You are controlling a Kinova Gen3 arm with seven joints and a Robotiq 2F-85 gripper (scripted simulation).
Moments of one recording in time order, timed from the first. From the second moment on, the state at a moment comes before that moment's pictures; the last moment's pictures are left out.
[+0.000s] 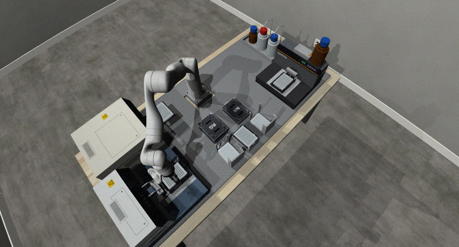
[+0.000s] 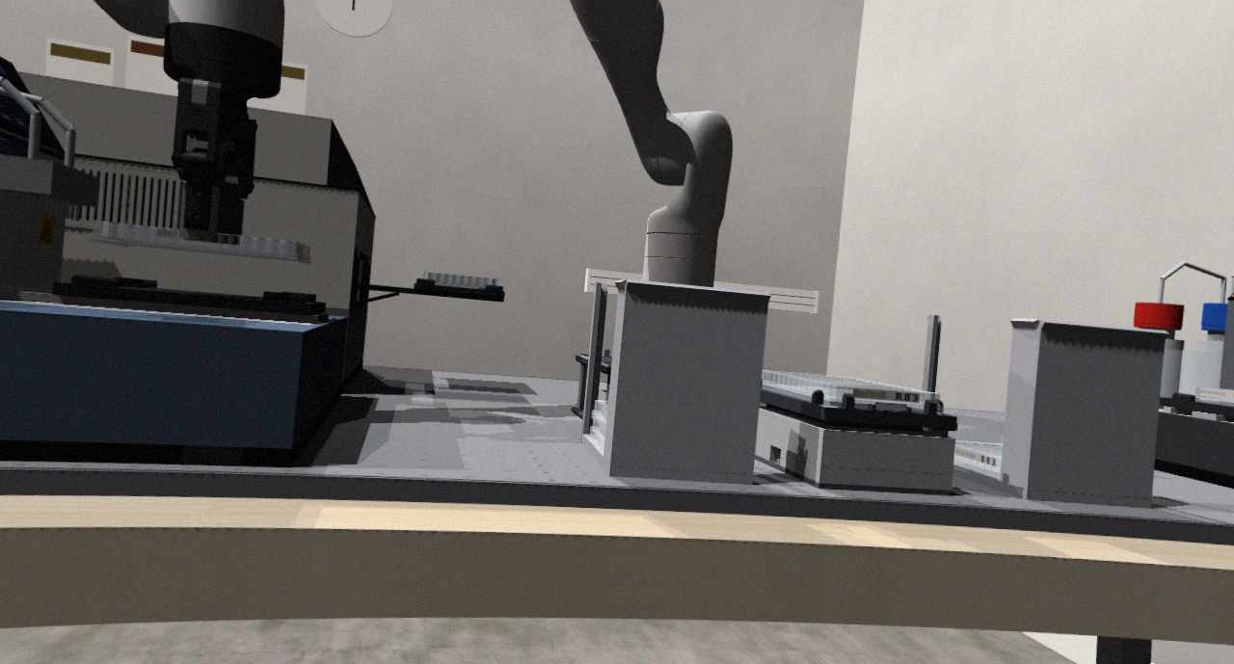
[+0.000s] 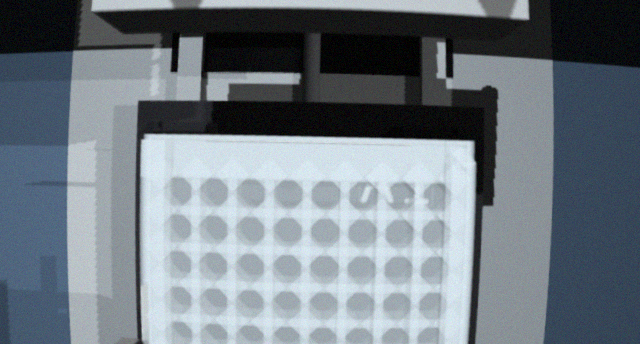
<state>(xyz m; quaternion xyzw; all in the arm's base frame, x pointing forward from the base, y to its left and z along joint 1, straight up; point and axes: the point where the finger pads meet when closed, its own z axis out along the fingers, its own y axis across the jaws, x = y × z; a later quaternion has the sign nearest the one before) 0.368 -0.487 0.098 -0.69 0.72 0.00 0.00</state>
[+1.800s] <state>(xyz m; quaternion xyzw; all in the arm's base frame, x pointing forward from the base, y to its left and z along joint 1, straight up) 0.368 -0.487 0.081 -0.69 0.72 0.00 0.00</state>
